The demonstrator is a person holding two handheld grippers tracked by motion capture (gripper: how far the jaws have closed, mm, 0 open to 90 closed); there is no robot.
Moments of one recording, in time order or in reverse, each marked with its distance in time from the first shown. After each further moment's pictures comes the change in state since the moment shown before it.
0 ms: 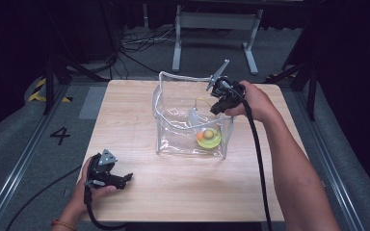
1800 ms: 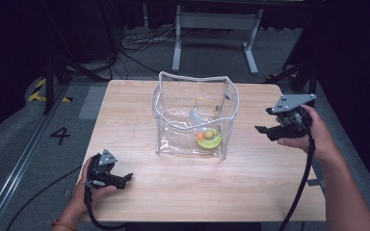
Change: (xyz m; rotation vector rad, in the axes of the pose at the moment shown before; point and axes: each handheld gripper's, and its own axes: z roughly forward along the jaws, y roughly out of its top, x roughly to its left) left arm -0.001 0.000 0.000 -0.002 0.009 -0.006; right arm 0.029 -0.161 -0.054 -0.288 -0.289 0.119
